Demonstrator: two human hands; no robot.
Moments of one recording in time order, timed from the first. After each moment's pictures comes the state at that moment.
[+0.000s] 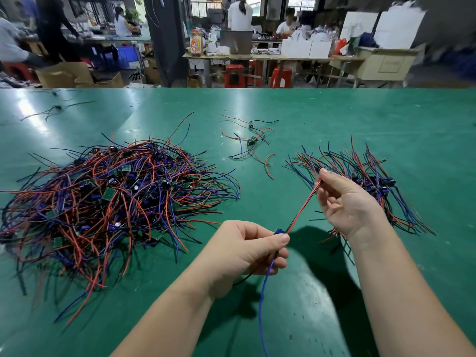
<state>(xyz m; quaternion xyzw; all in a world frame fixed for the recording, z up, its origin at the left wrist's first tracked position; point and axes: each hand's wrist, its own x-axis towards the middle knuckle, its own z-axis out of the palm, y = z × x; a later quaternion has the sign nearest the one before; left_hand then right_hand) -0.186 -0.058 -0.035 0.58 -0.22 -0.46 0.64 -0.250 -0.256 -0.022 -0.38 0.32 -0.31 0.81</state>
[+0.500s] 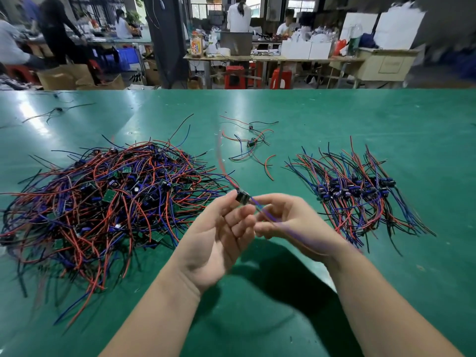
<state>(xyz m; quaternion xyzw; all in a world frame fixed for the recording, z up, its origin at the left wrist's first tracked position) -0.165 -0.050 -0.021 0.35 -0.06 -0.49 0.80 -0.233 -0.202 -0.048 -0.70 0.09 -0.10 0.70</state>
